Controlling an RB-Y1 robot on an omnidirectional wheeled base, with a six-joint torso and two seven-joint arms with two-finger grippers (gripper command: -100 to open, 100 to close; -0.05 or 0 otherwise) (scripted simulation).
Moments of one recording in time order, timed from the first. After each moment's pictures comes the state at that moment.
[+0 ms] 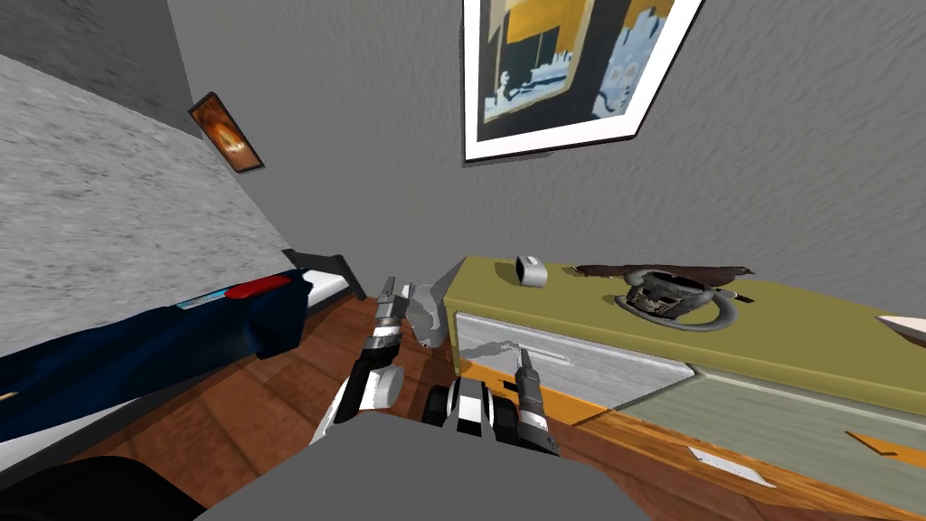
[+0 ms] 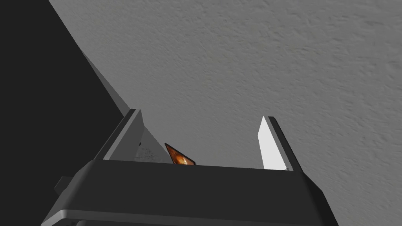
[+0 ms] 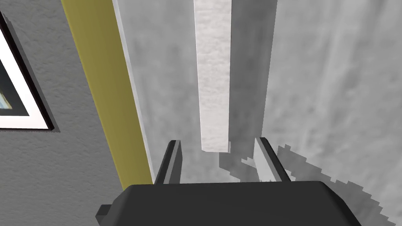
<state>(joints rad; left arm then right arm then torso) 0.50 -0.04 -0.03 -2.24 0.02 -0.37 0.04 0.45 -0.34 0.70 -1.61 -1.00 -0.95 -2.30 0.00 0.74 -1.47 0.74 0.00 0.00</state>
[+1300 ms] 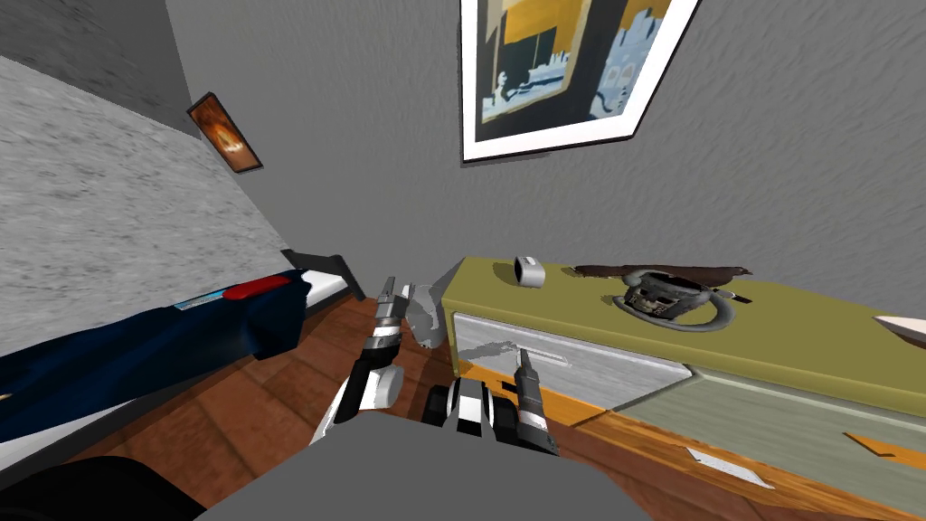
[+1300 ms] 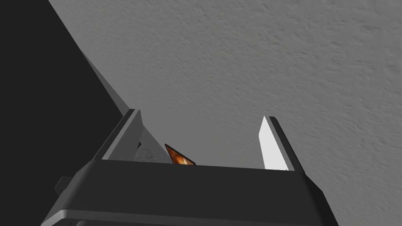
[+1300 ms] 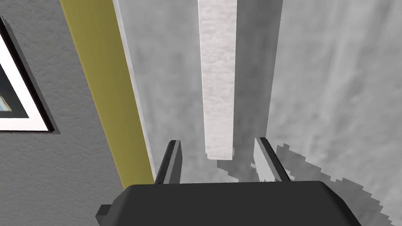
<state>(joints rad) 0.50 -0.04 -0.03 -2.24 0.02 -0.37 0.04 0.46 -0.34 0.71 -1.64 -1.00 -0.93 -2.28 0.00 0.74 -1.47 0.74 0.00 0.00</state>
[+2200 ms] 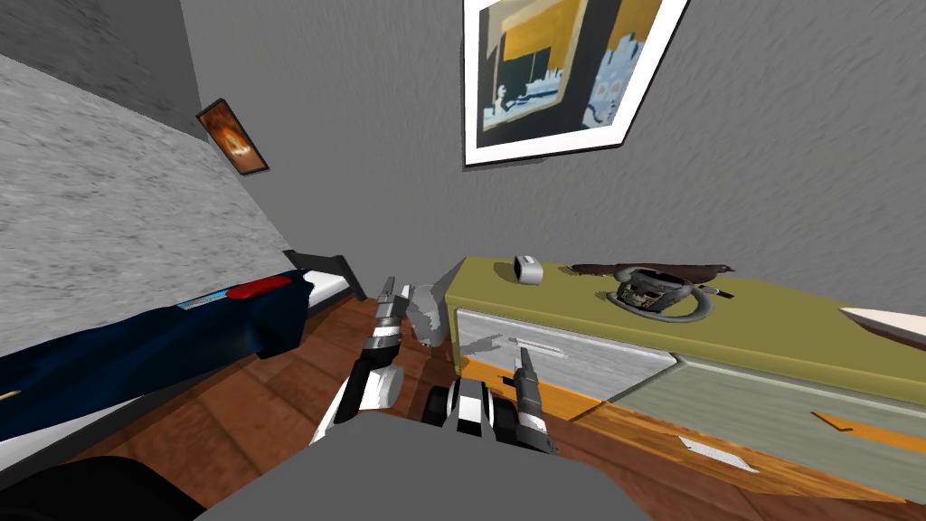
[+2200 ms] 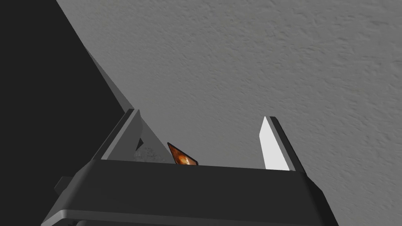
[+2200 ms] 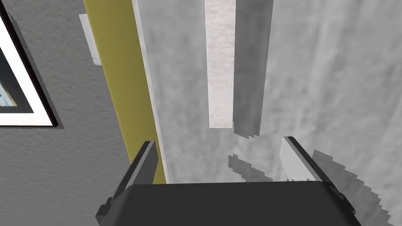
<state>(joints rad) 0.50 -0.04 -0.03 -2.24 0.02 -0.38 0.04 0.48 -0.33 0.71 -1.65 -1.01 -0.92 -2.27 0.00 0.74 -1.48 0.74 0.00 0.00</state>
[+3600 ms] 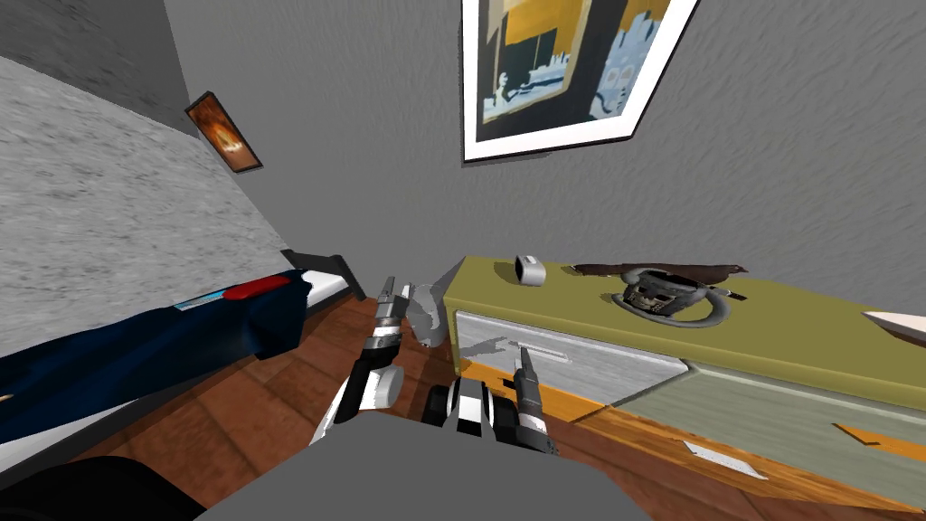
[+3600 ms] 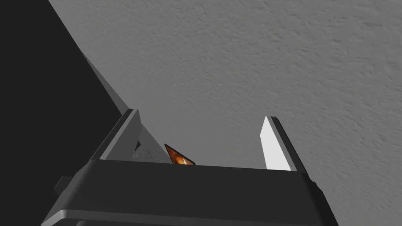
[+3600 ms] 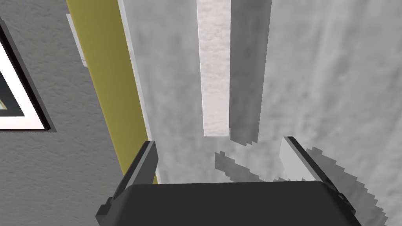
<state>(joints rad) 0.50 -0.04 -0.03 -2.24 0.02 -0.37 0.04 0.48 -0.34 0.71 -1.66 -1.01 -0.92 -2.26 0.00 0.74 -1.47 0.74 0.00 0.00</state>
